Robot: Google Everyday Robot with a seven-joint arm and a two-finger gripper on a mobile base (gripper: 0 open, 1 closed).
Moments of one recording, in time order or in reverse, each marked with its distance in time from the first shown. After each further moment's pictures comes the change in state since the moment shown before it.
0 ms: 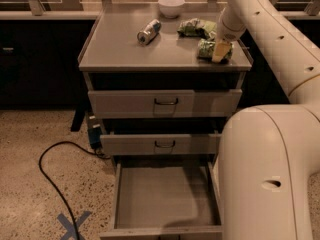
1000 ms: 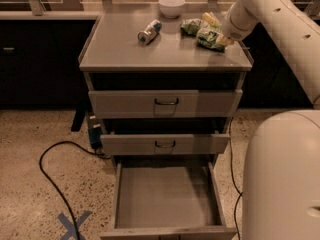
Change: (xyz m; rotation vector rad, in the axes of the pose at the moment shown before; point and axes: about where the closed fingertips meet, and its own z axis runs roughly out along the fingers) arm -0.002 0.009 -0.030 0.015 -0.091 0.033
